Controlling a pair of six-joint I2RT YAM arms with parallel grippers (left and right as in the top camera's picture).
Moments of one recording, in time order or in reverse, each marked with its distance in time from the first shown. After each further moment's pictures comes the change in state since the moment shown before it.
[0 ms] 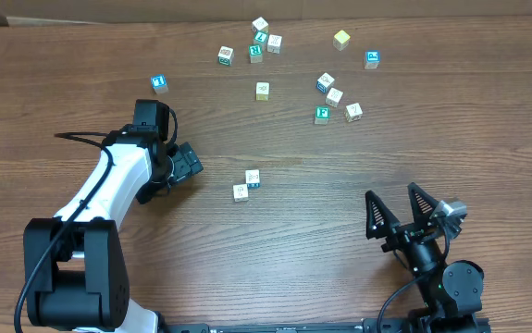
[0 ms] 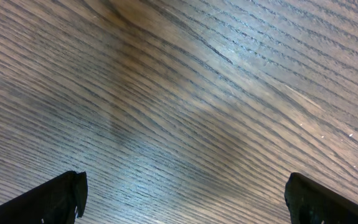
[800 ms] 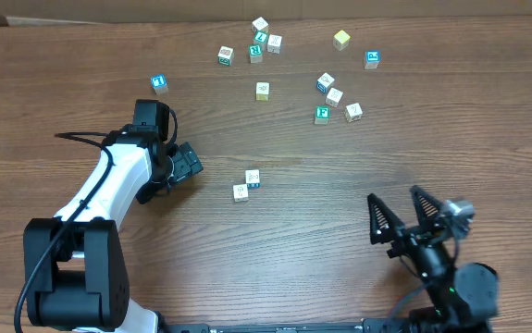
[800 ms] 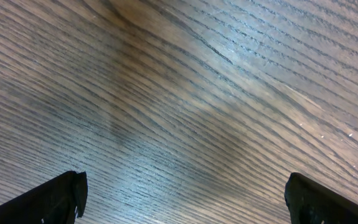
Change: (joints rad) left arm 0.000 0.000 0.000 0.000 0.002 0.000; right arm 0.000 0.030 0.214 -0.221 -0.045 0.002
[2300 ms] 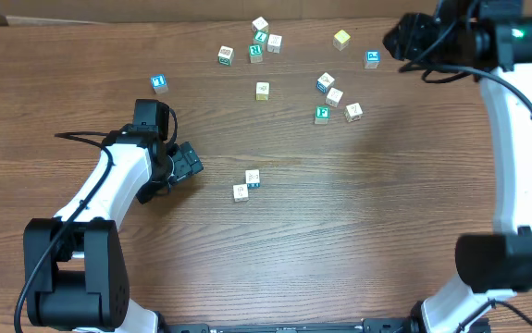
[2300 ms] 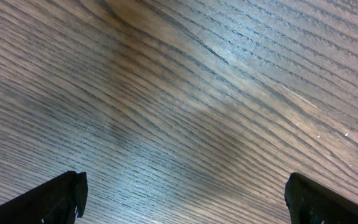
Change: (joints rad) left arm 0.000 0.000 0.001 0.003 0.006 0.000; right arm -0.126 1.820 1.851 -0.933 -0.065 -0.161
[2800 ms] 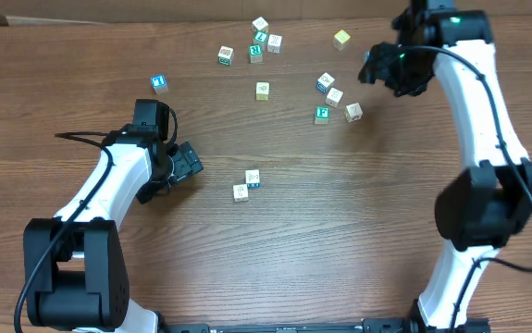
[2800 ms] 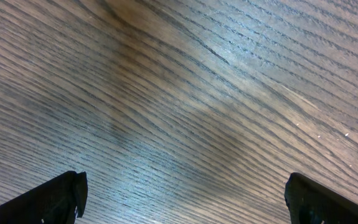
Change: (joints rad) left arm 0.000 0.000 0.000 0.000 0.000 0.000; right arm 0.040 0.261 0.000 -0.071 0.050 -0.006
